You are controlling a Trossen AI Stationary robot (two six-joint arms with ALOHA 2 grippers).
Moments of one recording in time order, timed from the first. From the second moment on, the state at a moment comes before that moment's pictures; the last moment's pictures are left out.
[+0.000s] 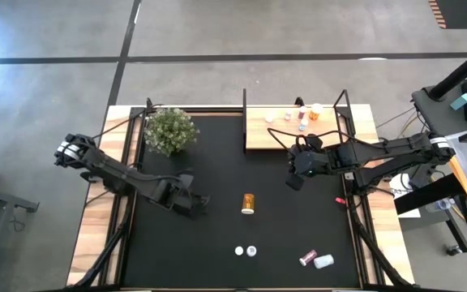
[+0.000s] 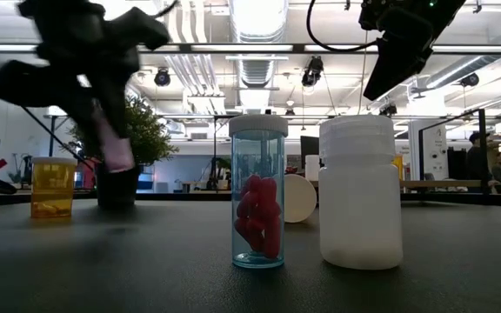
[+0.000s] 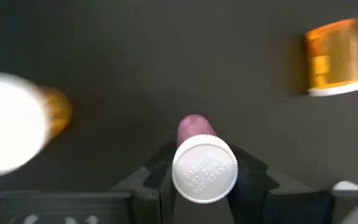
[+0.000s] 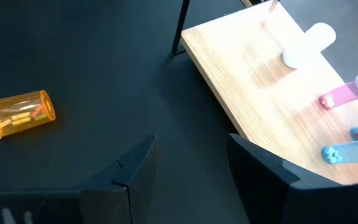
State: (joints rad) left arm -0.38 1.46 0.99 -0.75 -0.27 -1.67; right arm 0.09 1.17 0.94 -0.77 0.45 0.39
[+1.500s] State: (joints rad) left arm 0.09 1.95 1.47 -0.80 -0.04 -0.62; right arm 0.09 1.17 0.93 -0.77 0.47 0.48
